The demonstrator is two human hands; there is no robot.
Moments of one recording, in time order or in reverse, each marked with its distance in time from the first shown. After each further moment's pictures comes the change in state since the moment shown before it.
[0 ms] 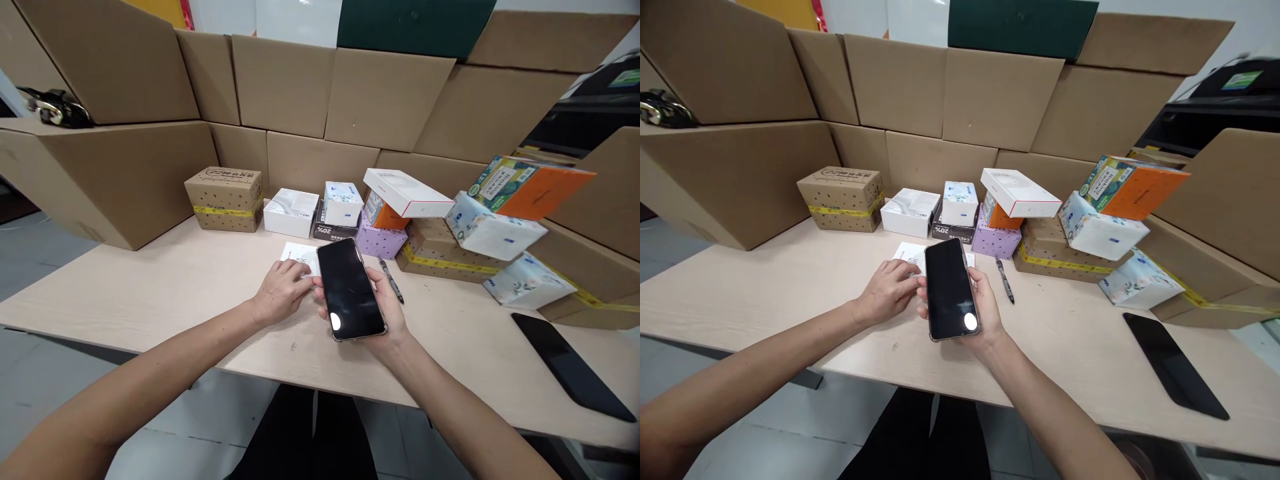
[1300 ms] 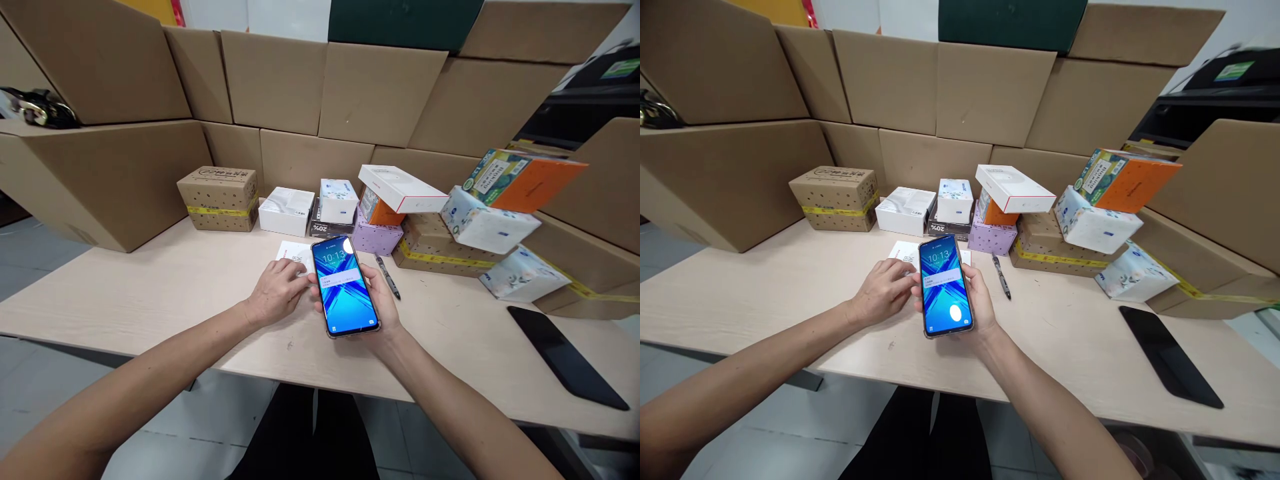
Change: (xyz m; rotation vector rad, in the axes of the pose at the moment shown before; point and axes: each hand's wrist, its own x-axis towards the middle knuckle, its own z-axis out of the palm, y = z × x) left_hand 0.000 0.001 -0.003 0.000 -0.001 0.022; right_hand 0.007 0.000 -0.004 -0.031 -0.053 -0.033
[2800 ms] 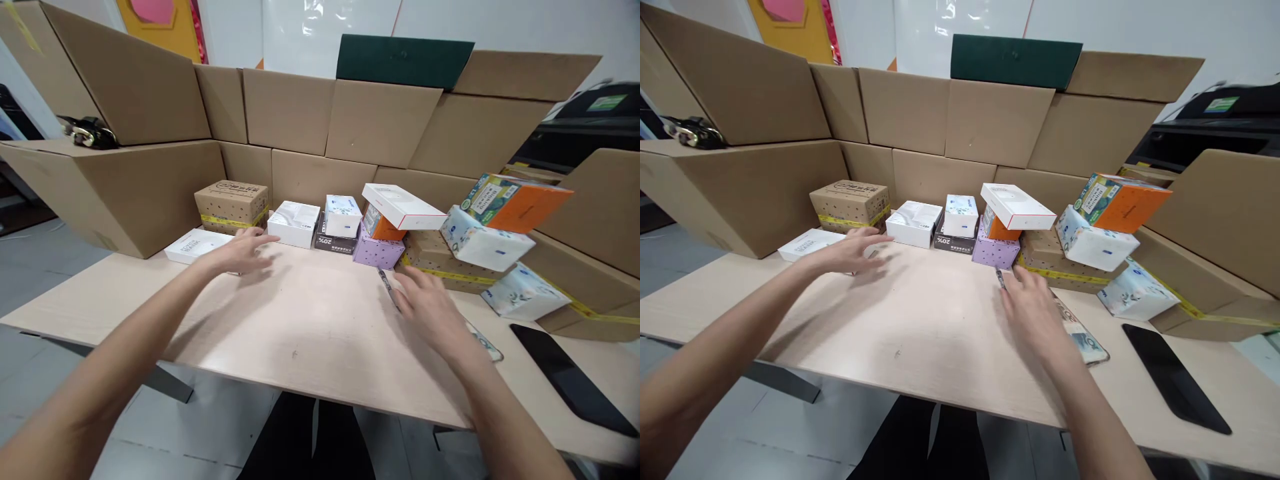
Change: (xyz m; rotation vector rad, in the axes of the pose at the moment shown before) left_hand 0.023 -0.112 -0.068 -0.110 -0.604 -0.574; right_hand -0.046 -0.069 -0.062 -2.414 0.609 -0.724
